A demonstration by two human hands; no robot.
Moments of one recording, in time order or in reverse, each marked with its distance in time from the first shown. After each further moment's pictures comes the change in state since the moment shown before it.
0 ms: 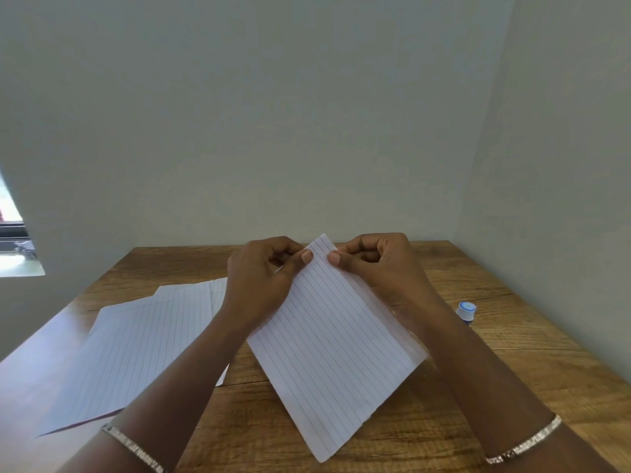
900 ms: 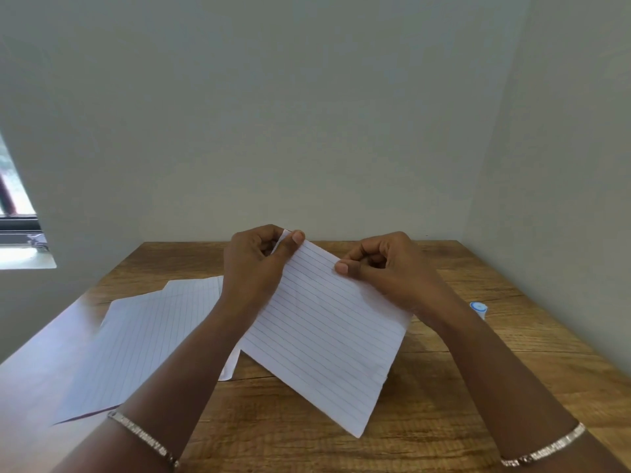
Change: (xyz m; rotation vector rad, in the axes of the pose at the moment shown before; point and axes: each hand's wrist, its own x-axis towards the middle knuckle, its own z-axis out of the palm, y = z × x) left_hand 0.002 -0.001 -0.007 -0.207 0.140 -0.162; right_hand 0.002 -0.003 -0.007 -0.282 -0.153 -0.074
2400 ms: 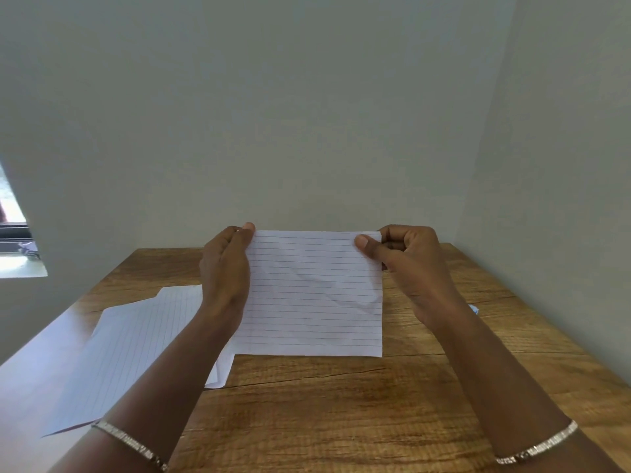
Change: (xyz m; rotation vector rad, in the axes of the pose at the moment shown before) left_hand 0.011 -0.012 -0.007 -0.180 0.176 -0.171; right_hand 0.002 0.009 -0.008 0.308 0.333 0.032
